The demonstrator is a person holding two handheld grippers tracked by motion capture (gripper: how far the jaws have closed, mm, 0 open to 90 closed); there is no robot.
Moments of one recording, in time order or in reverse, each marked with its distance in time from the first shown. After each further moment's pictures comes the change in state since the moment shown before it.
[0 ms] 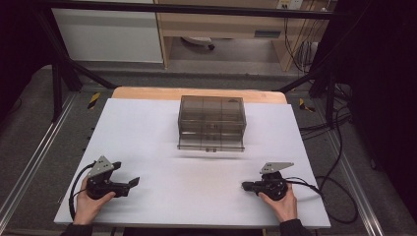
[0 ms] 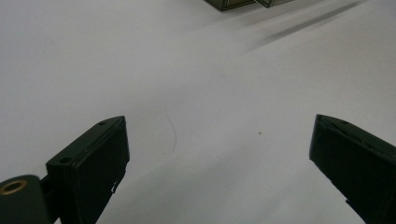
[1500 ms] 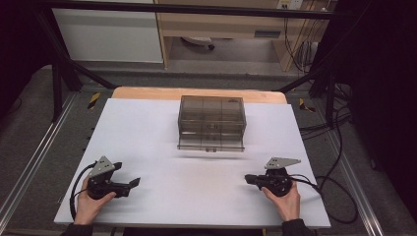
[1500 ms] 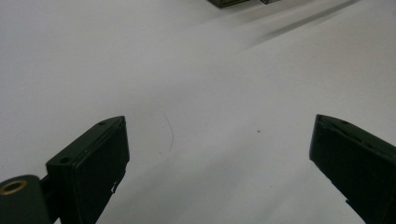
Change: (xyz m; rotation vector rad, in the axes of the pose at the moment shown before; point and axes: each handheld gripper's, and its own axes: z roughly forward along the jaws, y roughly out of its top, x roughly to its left) left arm -0.001 -0.001 0.002 0.004 -0.006 -0.003; right arm 0.002 0.014 -0.017 -0.083 -0.057 -0.016
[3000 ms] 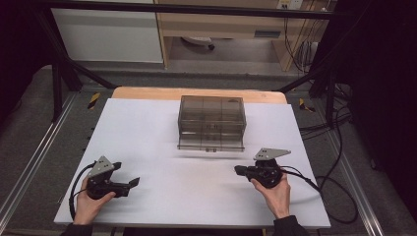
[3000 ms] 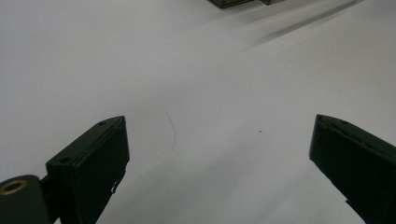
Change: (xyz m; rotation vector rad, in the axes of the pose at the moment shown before) left arm 0.001 0.000 -0.002 0.002 0.005 0.003; right arm 0.021 0.041 0.010 -0.031 0.001 -0.049
